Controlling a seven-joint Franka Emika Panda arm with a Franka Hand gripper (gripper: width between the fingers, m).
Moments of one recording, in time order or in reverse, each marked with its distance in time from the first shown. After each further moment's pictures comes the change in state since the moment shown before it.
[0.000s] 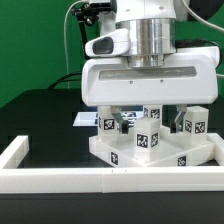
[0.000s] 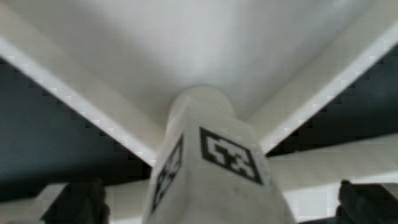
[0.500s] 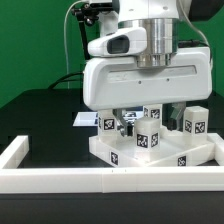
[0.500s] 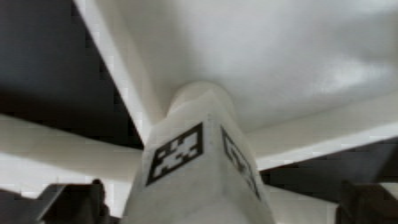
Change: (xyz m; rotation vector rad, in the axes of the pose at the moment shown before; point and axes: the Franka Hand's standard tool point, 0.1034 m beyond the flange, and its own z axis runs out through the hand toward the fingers) arm 0.000 0.000 0.000 -0.012 -0.008 -0.436
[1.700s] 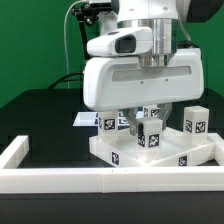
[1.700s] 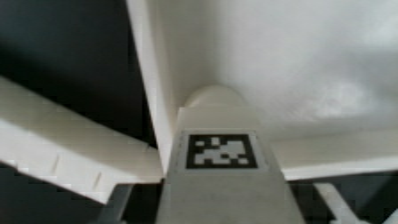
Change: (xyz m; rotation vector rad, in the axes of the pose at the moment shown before) arm -0.002 0.005 0.000 -0.012 -0.004 0.035
